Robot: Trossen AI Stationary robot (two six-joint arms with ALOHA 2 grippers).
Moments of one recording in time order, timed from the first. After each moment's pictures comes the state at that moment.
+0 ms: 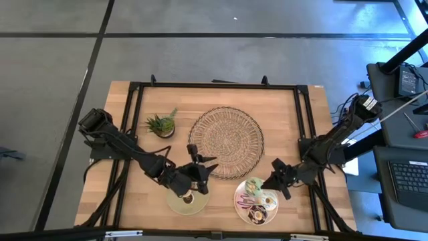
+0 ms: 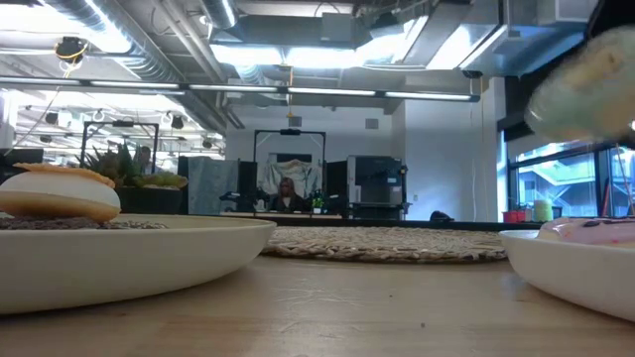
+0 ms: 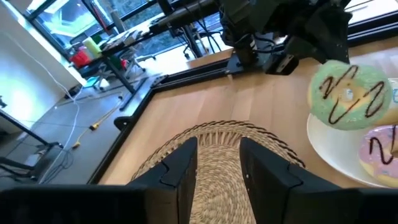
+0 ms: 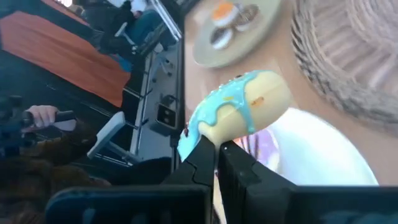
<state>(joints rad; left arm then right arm) -0.54 1.65 1.15 0.03 -0.96 0.04 0.81 1.13 0.30 0.46 0.41 1.04</state>
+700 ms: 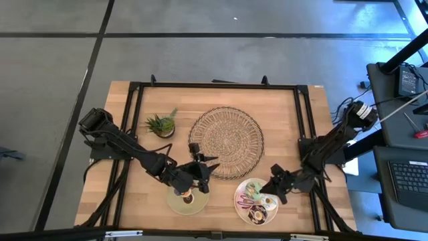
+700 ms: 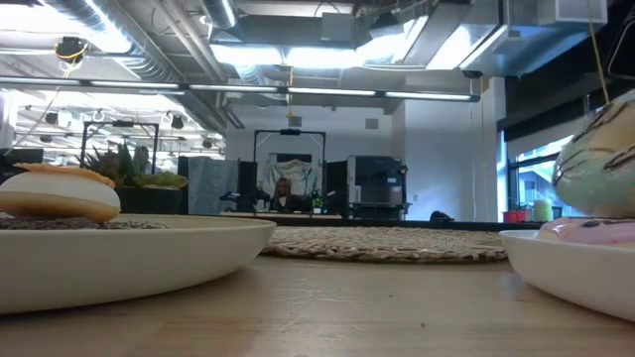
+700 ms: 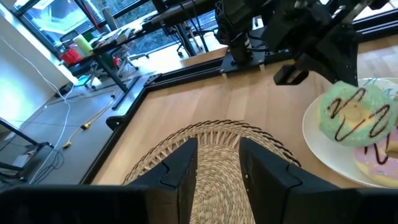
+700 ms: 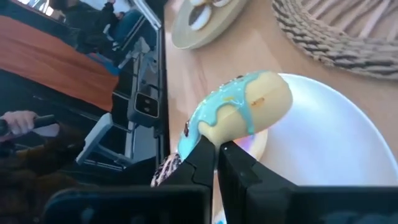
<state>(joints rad) -0.51 1.65 1.15 0.03 -0.91 0.04 0.88 1.35 0.28 0.62 0.50 1.18</state>
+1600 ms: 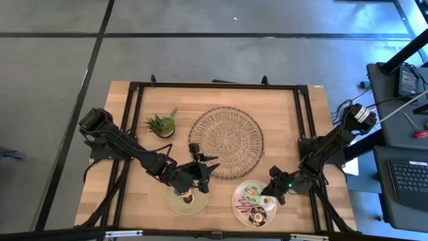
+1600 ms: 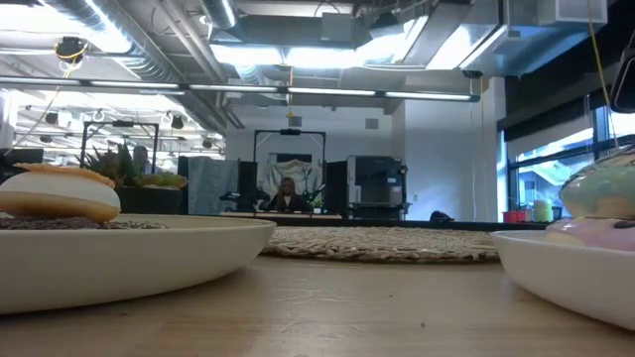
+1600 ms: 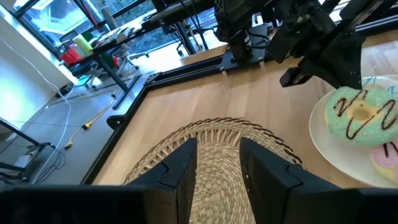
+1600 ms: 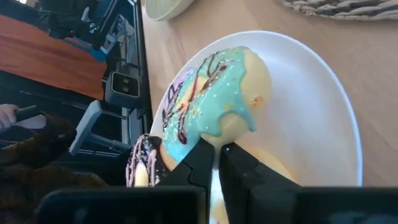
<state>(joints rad) -0.51 1.65 1.15 0.01 -0.91 0.04 0.88 1.41 0.28 0.59 0.42 1.29</state>
